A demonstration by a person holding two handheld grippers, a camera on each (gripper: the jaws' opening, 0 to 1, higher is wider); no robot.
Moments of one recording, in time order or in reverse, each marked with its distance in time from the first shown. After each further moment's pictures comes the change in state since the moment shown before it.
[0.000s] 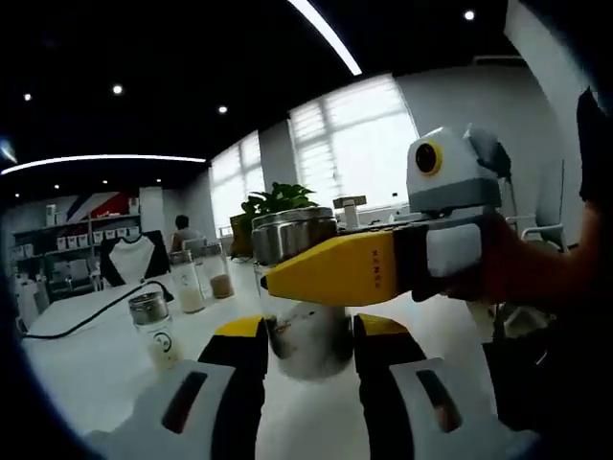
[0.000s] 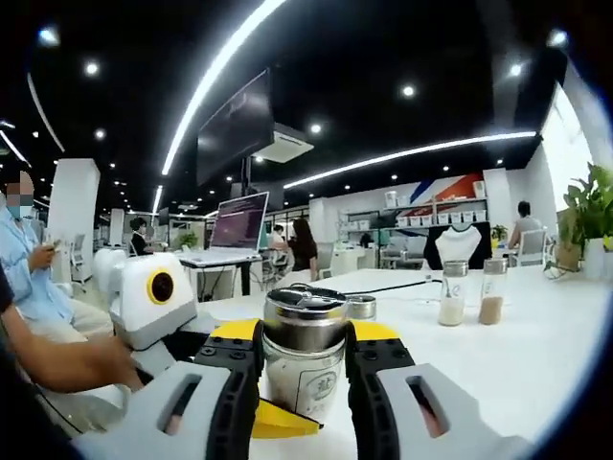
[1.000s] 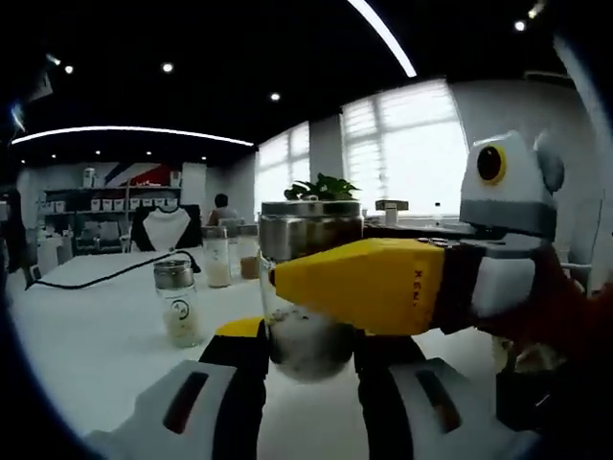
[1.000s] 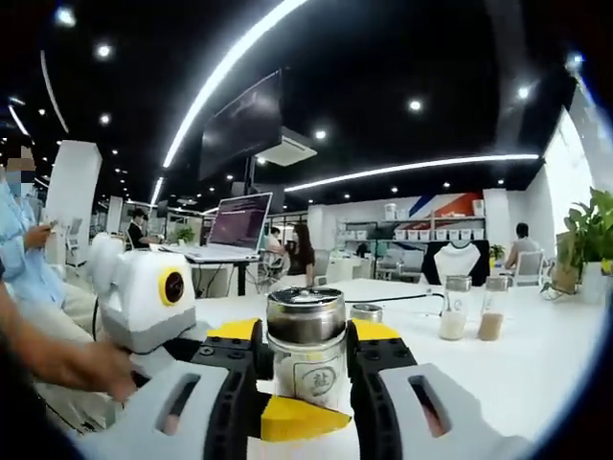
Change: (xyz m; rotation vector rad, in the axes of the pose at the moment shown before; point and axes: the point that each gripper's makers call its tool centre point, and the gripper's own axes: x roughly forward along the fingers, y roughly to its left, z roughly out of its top) left arm -0.006 0.015 -0.008 -0.222 -0.016 0.080; right arm 0.007 0.019 -0.004 -0.068 0.008 0.120
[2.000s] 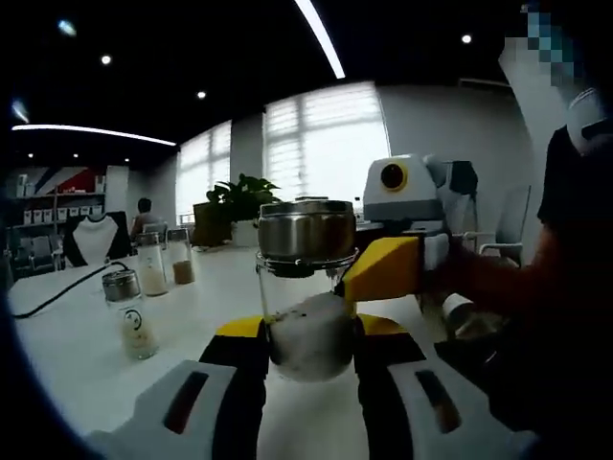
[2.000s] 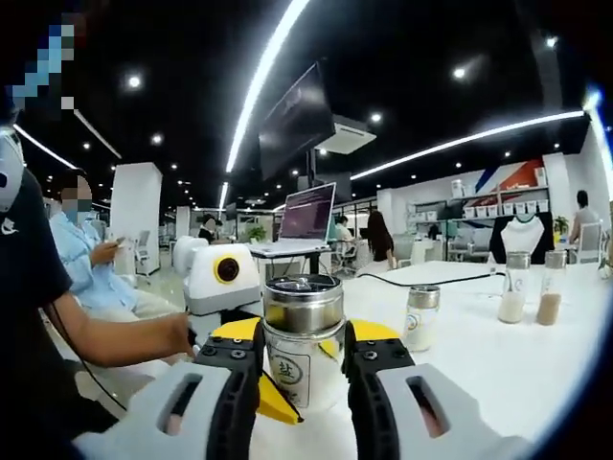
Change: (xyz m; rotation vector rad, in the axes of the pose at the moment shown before) left arm -0.024 -0.038 -0.003 0.103 0.036 -0.329; right arm -0.023 0.033 -0.001 0.100 0.004 0.257
